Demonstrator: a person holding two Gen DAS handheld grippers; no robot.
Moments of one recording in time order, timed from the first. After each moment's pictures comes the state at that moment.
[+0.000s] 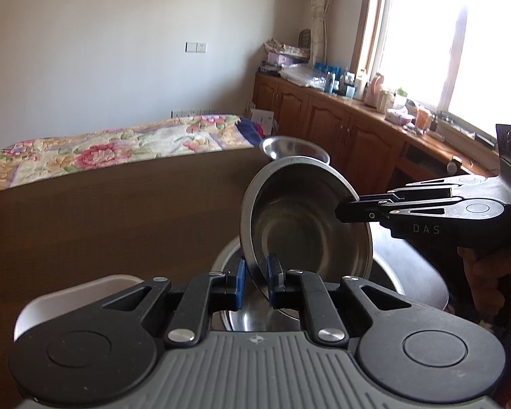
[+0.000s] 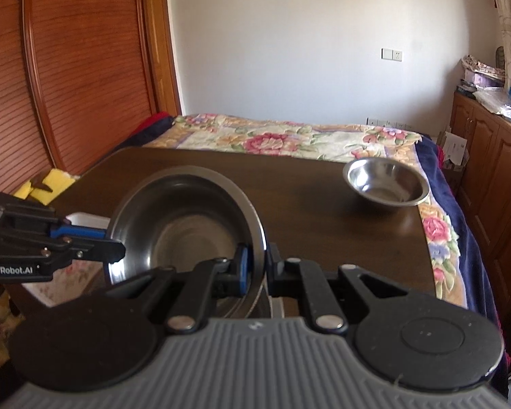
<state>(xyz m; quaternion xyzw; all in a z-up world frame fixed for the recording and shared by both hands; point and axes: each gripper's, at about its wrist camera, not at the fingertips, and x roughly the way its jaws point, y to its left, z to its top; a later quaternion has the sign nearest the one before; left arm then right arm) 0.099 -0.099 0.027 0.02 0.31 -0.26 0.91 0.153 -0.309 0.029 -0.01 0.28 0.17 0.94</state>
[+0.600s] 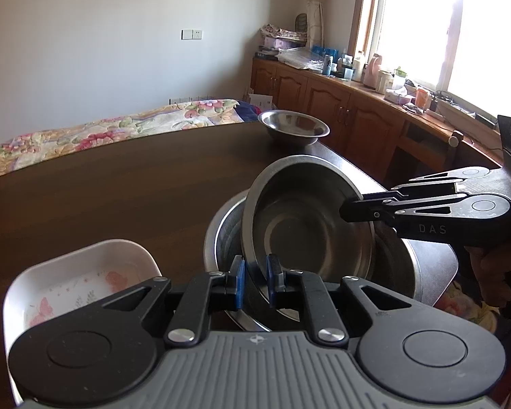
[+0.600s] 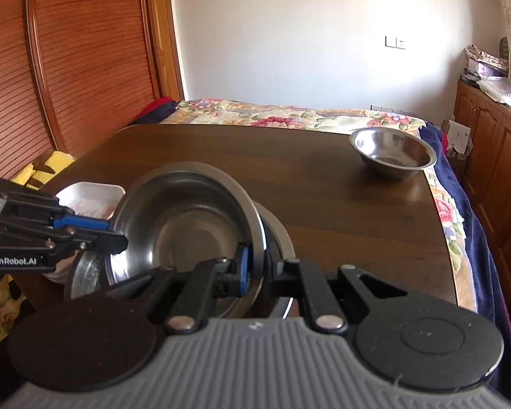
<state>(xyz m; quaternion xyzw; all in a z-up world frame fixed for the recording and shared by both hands) 0.089 -0.097 0.002 0.04 0.32 -0.27 0.91 0.141 -0.306 0.007 -0.01 0.30 0.18 0.94</state>
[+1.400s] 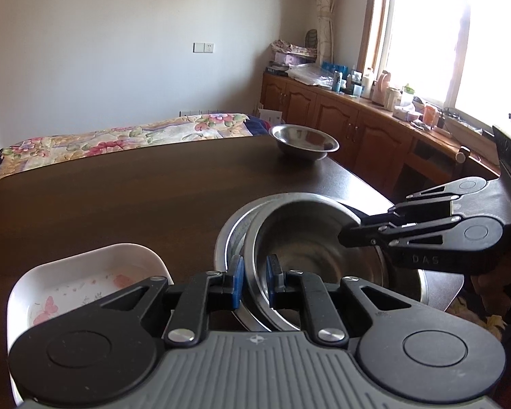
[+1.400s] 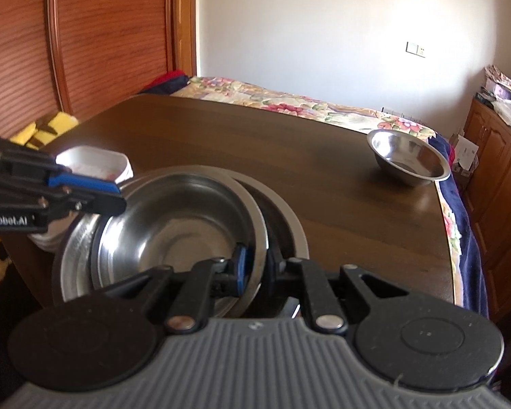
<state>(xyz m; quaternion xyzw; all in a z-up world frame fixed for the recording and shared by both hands) 0.084 -0.093 0.000 0.02 0.29 -0.25 0.92 0.144 -0.287 0.006 -0.09 0.32 0.19 0.93</state>
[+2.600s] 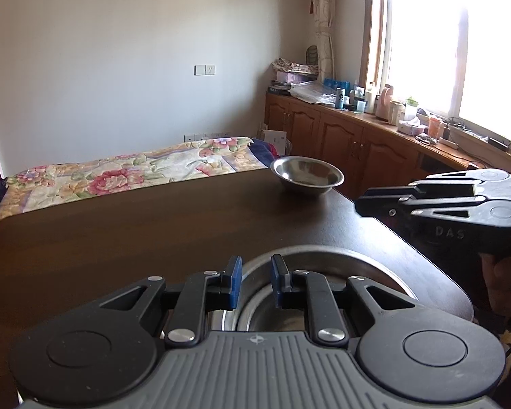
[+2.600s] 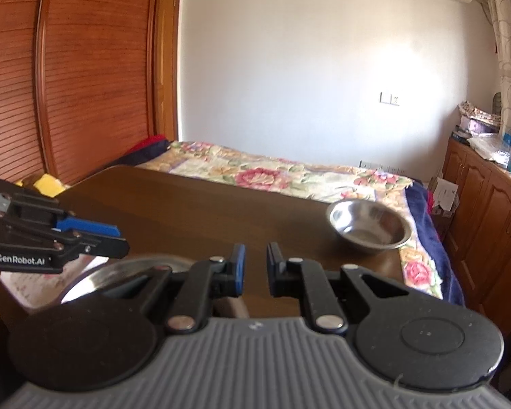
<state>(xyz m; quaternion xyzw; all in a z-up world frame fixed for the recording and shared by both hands) 0.106 -0.112 0.025 0.04 0.26 -0.24 0.94 0.154 -0.320 0.040 -0.05 0.21 0.17 0.96</state>
